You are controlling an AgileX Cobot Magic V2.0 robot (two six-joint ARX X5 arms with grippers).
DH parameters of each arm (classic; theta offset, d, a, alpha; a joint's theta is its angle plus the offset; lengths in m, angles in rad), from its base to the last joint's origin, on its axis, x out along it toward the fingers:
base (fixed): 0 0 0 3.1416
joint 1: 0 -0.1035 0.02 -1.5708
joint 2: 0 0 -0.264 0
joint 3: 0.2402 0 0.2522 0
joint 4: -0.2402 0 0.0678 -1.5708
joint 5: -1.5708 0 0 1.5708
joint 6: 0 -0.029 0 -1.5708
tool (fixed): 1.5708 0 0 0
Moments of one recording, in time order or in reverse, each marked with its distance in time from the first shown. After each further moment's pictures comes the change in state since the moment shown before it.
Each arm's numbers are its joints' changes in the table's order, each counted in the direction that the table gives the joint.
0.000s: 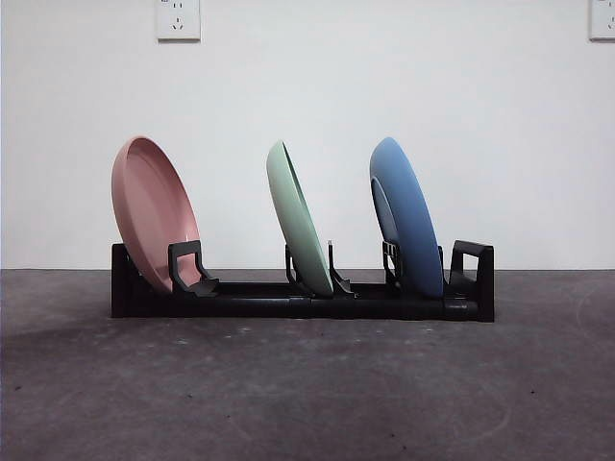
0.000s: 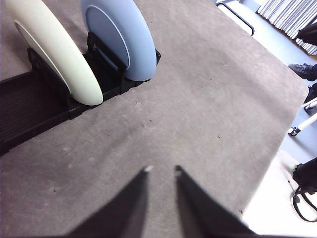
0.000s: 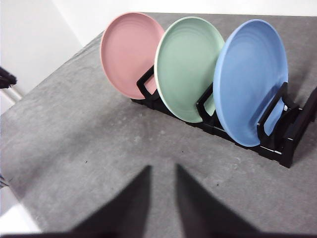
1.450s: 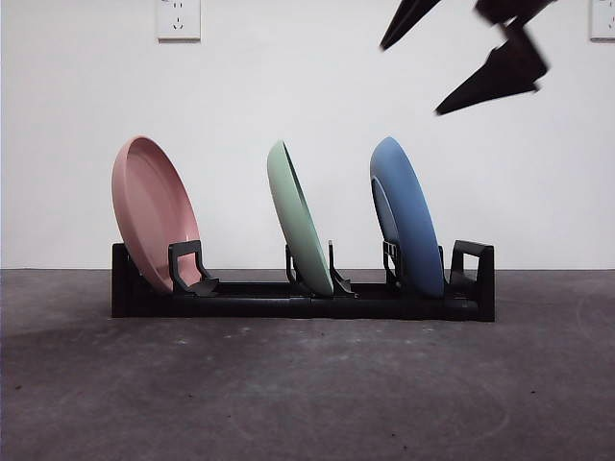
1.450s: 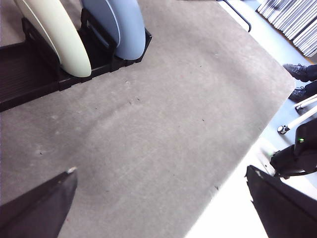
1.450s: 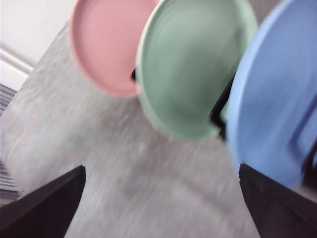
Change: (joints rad) left arm 0.000 0.155 0.000 -0.183 0.000 0.049; right arm -0.208 -0.744 0.458 0.039 -0.082 -0.120
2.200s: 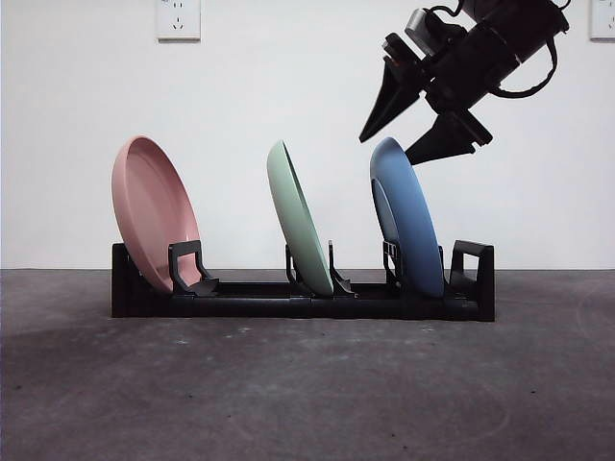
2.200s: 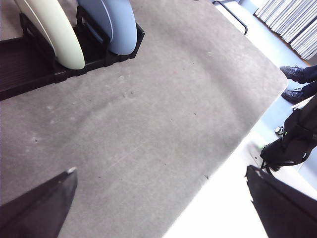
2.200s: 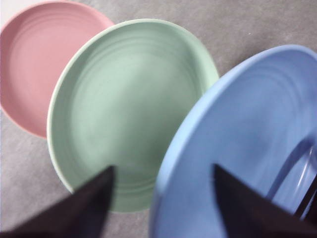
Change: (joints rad) left arm 0.000 0.107 0.000 -0.091 0.000 0.012; right arm 0.001 -0.274 0.100 0.225 -0.052 -0.006
